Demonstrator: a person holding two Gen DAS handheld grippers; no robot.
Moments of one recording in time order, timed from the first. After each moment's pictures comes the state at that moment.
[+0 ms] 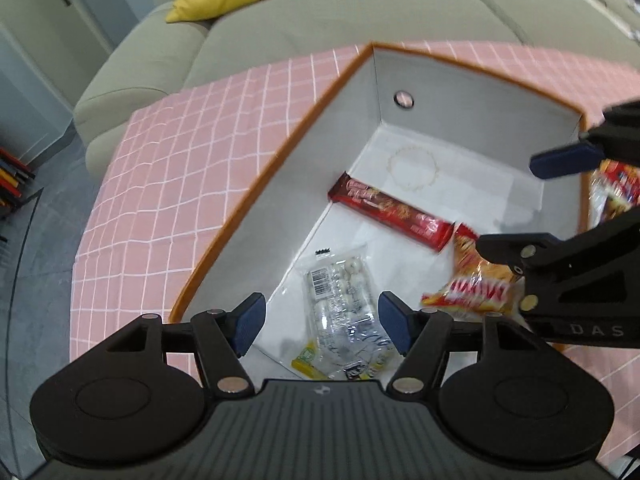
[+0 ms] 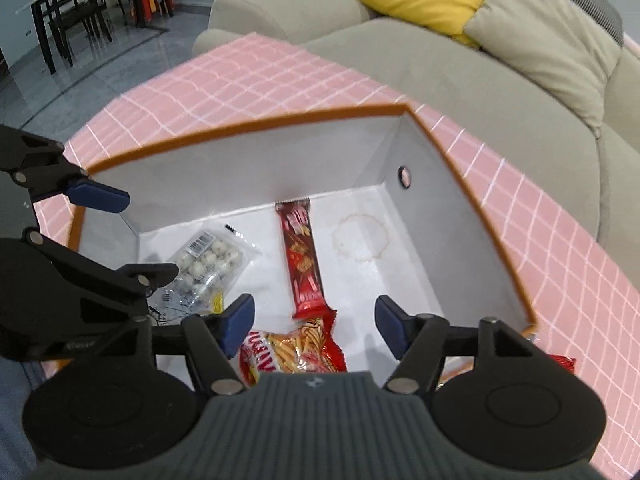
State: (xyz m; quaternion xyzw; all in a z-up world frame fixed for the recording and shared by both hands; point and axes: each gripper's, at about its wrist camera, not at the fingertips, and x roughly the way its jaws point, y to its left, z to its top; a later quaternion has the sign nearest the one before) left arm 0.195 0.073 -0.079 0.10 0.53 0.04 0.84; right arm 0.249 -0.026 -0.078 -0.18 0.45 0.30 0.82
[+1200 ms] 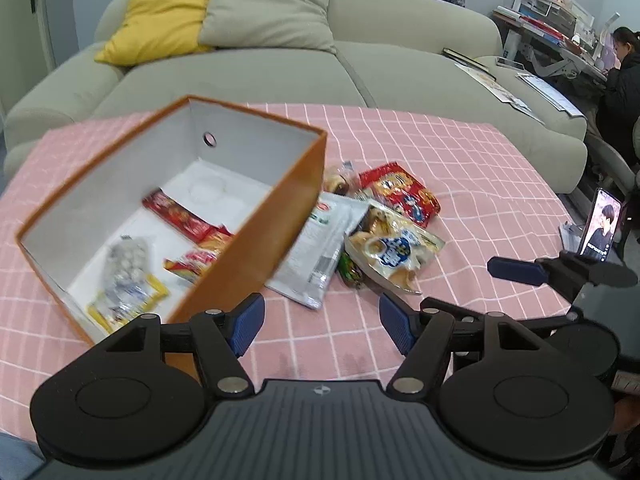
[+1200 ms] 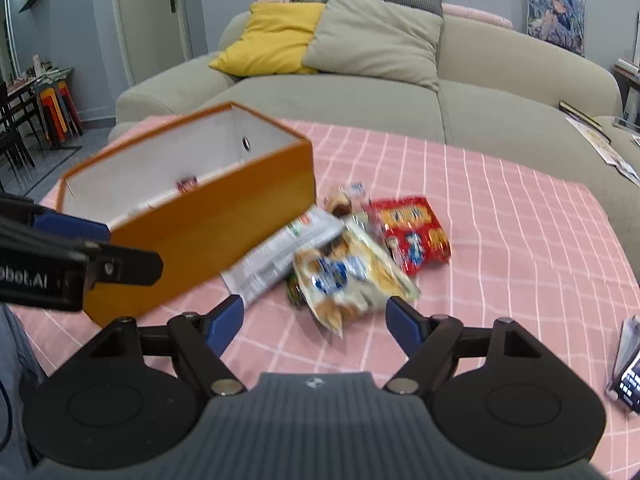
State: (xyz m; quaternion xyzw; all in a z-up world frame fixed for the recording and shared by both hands) left arm 0.086 -0.056 -0.069 -0.01 0.43 -0.09 0.90; right arm 0.095 -0.219 -0.105 -0.05 0.37 0.16 0.91
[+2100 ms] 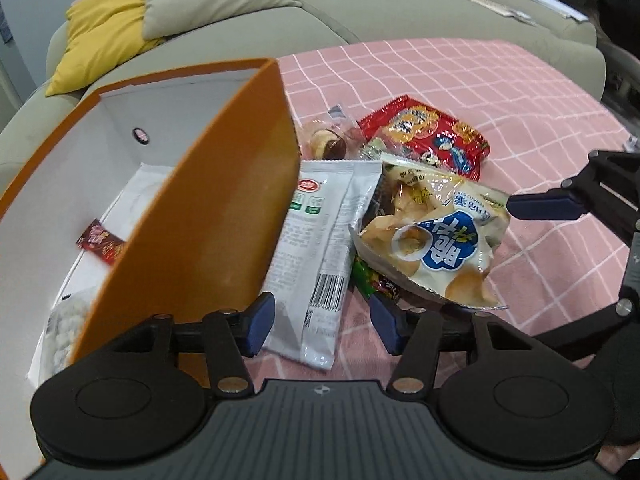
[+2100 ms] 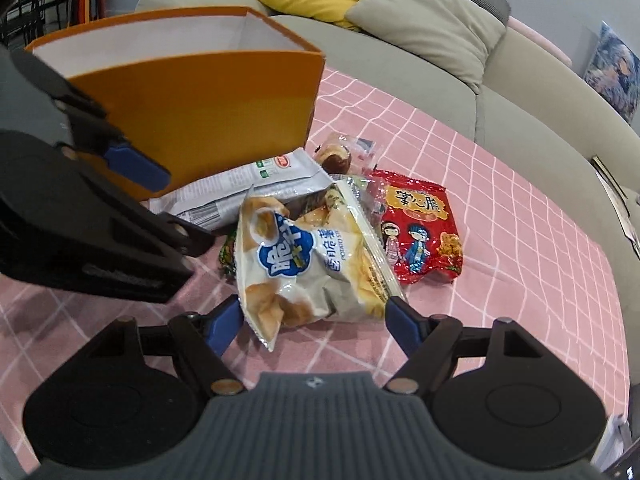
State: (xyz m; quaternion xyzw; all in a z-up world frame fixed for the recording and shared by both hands) left arm 0.171 -0.104 -0.165 0.13 0.46 -0.09 0.87; right arm 0.160 -0.203 -0.172 -0.21 0.38 0.19 0.88
